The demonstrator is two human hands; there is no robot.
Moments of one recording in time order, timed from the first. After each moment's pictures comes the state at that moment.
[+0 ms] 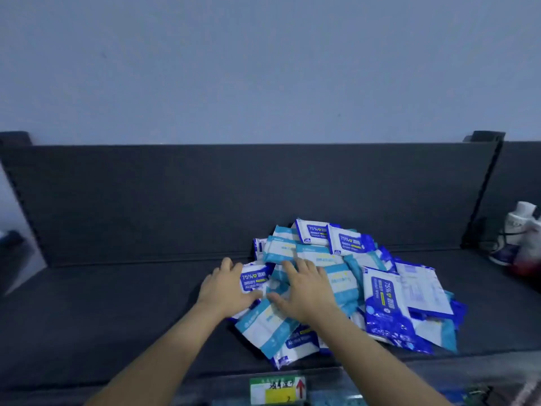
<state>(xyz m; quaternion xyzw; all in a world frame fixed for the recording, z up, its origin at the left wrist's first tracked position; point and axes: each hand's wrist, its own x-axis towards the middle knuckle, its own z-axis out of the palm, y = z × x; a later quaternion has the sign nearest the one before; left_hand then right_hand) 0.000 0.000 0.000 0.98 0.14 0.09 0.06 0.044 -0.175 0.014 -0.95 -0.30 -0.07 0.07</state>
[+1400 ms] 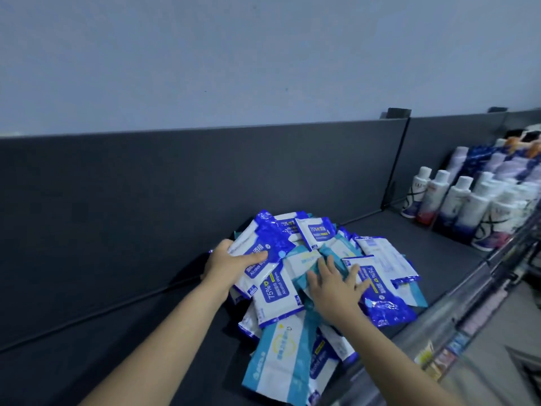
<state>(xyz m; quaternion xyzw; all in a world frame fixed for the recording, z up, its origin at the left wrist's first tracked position) 0.110 0.012 0.022 0.75 0.12 -0.03 0.65 0.078 -0.182 -0.009 -0.97 0.13 -0.01 0.21</state>
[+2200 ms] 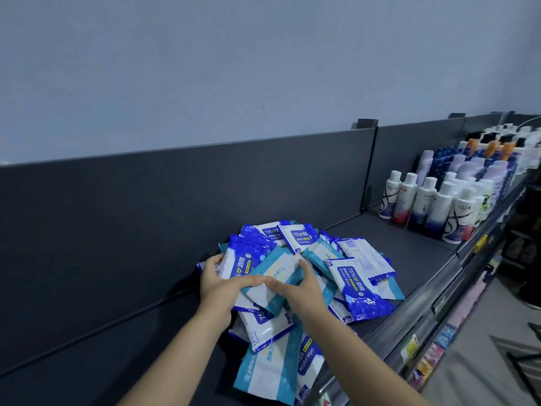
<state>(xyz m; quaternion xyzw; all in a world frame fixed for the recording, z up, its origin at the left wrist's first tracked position) 0.072 -0.008 0.021 0.59 0.09 0.02 0.80 0.053 -0.148 0.006 -0.75 0.15 -0.04 0.64</state>
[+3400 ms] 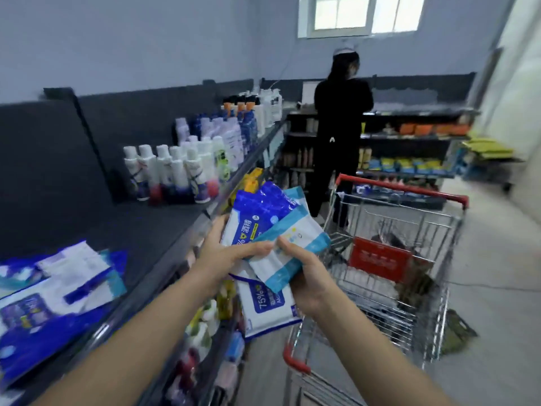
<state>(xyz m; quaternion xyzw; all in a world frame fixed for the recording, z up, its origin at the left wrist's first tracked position) -0.059 -0.436 0.031 0.60 -0.30 -0.30 0.68 -0.178 -0.527 -0.002 -0.36 0.19 -0.21 0.89</state>
